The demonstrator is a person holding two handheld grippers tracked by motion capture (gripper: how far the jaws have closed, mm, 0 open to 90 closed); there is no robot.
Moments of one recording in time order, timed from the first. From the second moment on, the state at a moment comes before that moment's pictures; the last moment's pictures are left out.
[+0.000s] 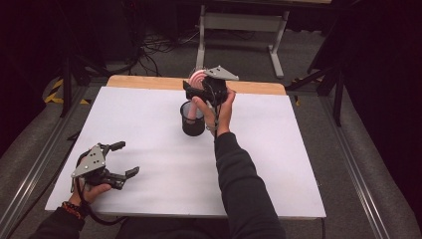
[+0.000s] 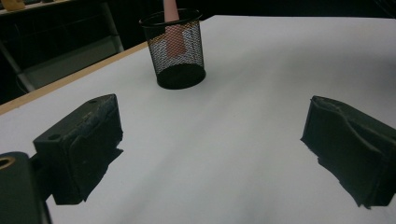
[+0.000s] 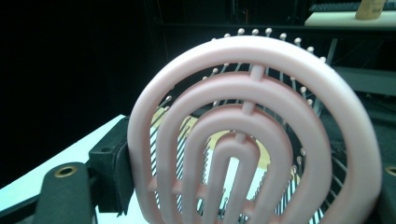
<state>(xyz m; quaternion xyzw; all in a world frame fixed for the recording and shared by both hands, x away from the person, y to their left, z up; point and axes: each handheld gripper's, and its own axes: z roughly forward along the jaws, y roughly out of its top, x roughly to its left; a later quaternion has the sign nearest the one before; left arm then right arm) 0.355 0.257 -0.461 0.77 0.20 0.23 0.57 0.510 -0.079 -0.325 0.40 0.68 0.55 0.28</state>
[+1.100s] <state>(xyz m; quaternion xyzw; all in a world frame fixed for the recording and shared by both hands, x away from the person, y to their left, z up) 0.355 0.254 -0.462 0.77 0.19 0.23 0.56 0.515 -0.079 -0.359 0.41 0.68 0.53 0.29</state>
